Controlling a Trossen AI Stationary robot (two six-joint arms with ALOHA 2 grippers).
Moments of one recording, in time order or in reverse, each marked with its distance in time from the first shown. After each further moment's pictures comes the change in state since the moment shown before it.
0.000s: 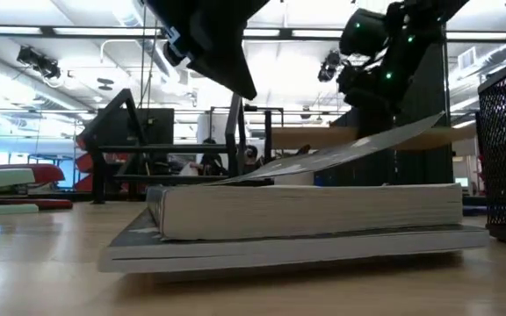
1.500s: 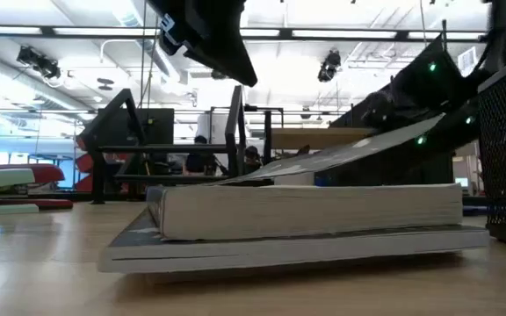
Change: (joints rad) left arm -0.043 -0.001 0.000 0.026 -0.077 0.013; right arm 0.234 0.378 -0.622 1.600 0.089 -0.021
